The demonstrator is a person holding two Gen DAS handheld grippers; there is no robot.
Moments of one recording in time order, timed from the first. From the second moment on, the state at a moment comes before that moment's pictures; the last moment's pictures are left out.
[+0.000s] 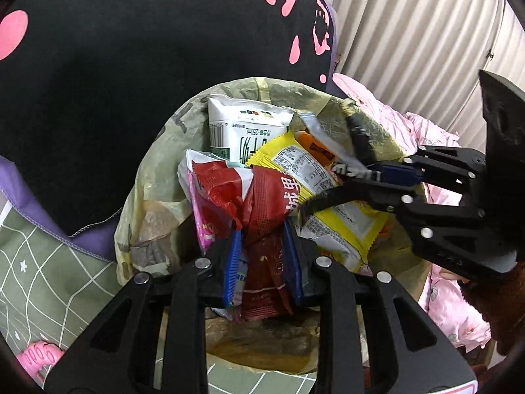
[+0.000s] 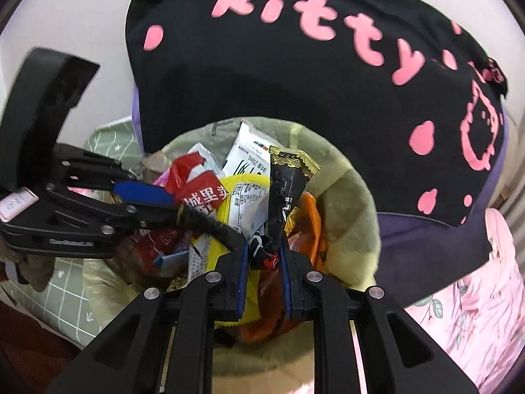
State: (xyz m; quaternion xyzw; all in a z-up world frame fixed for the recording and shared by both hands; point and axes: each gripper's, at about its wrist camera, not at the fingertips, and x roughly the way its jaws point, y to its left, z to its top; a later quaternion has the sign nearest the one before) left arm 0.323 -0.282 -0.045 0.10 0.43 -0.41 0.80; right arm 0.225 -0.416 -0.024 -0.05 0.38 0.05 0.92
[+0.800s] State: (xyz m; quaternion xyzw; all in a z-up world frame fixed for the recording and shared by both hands) left arm 0.315 -0.249 -0.028 0.04 0.43 -0.45 0.78; right arm 0.211 -0.408 -0.015 -0.05 0.39 0.05 0.92
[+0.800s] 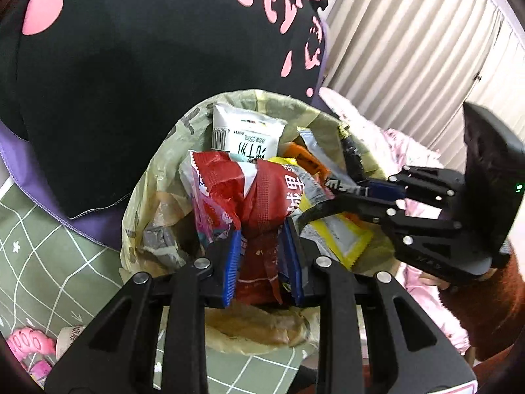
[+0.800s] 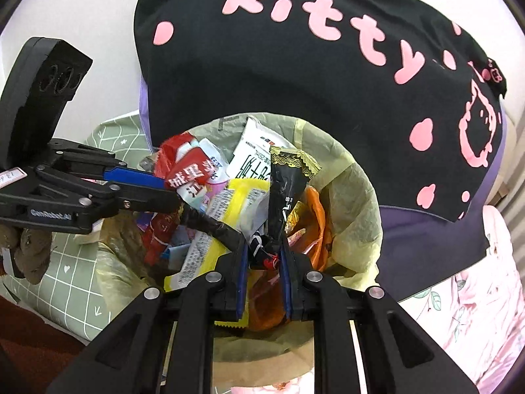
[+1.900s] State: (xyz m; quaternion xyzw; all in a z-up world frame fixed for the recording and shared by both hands) left arm 0.306 -0.096 0.006 0.00 0.35 -0.38 0.86; right arm 0.171 -0.361 0.034 -0.01 0.29 0.00 0.96
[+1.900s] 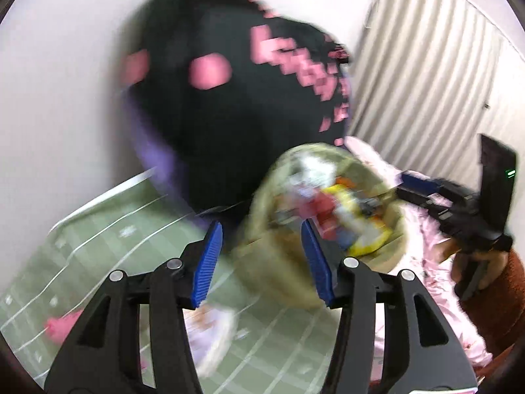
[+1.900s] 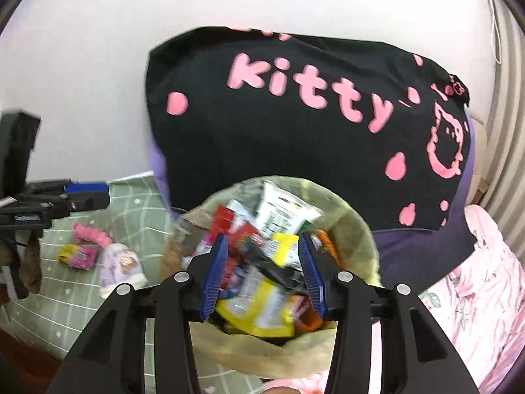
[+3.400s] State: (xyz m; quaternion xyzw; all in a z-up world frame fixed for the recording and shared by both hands) left arm 0.234 0.091 -0.097 -0.09 0.46 -0.14 0.87; right arm 0.283 -0.166 -0.117 -0.04 0.43 0.24 0.87
